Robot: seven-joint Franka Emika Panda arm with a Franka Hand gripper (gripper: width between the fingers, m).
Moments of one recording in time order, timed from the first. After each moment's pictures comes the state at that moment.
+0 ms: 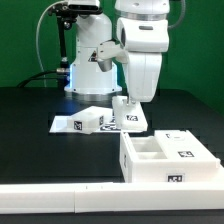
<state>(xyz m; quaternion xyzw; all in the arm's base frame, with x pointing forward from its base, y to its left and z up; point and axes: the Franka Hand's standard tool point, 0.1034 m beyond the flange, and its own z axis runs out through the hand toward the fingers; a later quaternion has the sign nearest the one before) 0.470 0.042 0.087 -0.72 -0.69 0.07 0.06</state>
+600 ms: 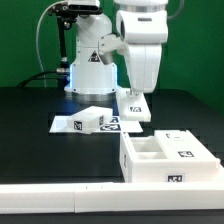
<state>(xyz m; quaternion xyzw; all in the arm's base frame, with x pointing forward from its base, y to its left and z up) 0.456 0.053 0.107 -0.72 -0.69 0.05 0.08</state>
